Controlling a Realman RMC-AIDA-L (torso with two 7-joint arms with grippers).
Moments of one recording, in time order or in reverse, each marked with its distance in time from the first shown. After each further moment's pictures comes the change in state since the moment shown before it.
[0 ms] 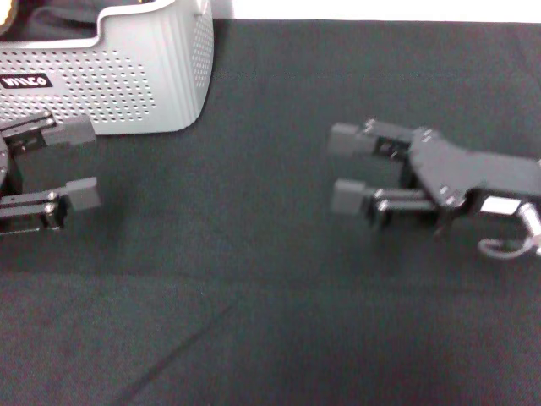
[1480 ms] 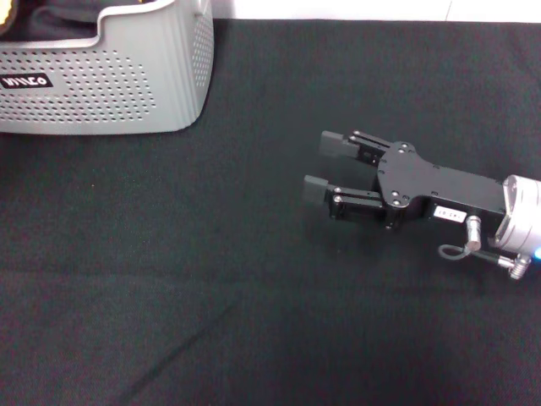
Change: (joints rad) left arm 0.031 -0.215 -0.090 1.284 0.541 -0.362 -0.521; right arm -0.059 0.098 0.176 0.034 -0.121 0.195 -0.093
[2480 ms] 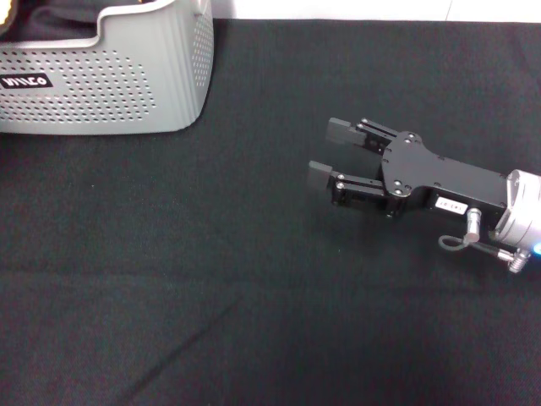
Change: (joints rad) left arm -0.095 -0.002 0.025 -0.241 0.196 -0.179 0.013; right arm -0.010 0.010 0.038 0.004 0.005 0.016 -0.039
